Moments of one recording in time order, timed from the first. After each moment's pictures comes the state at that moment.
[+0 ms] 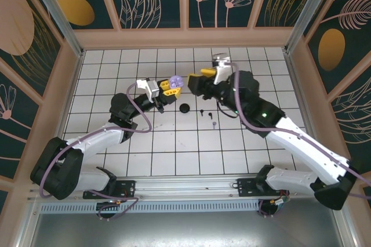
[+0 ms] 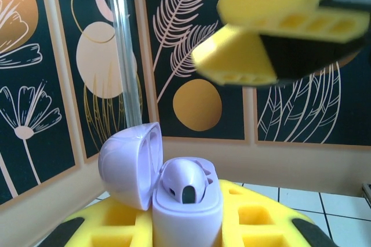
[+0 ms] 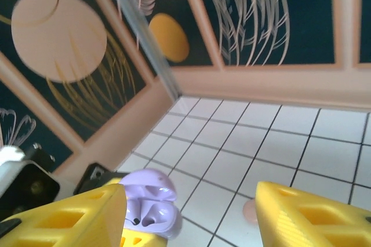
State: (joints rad) left arm -0.54 1.33 0.59 1.09 0.65 -0.13; right arm 0.84 1.06 1.16 -0.22 0.11 0.41
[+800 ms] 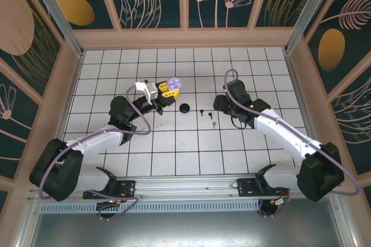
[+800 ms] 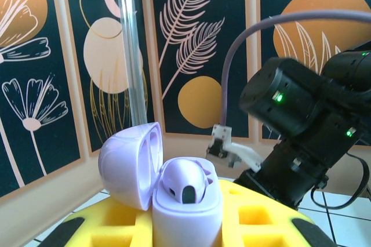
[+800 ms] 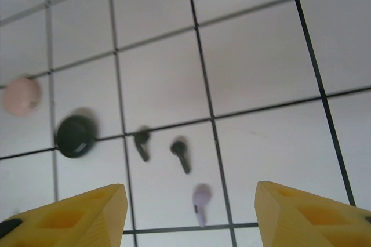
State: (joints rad) left arm -0.54 1.31 0.55 1.10 0.62 -0.14; right arm 0.56 1.27 0.89 -0.55 0.16 0.69
